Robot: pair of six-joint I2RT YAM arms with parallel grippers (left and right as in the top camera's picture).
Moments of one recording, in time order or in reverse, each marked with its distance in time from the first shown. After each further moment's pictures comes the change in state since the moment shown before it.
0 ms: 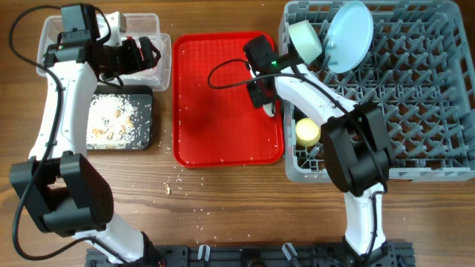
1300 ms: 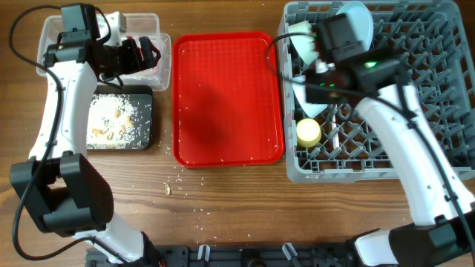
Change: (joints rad) left arm 0.000 0.000 0.000 0.000 0.000 0.000; right arm -0.167 -0.573 0.013 -0.504 0.051 0.260
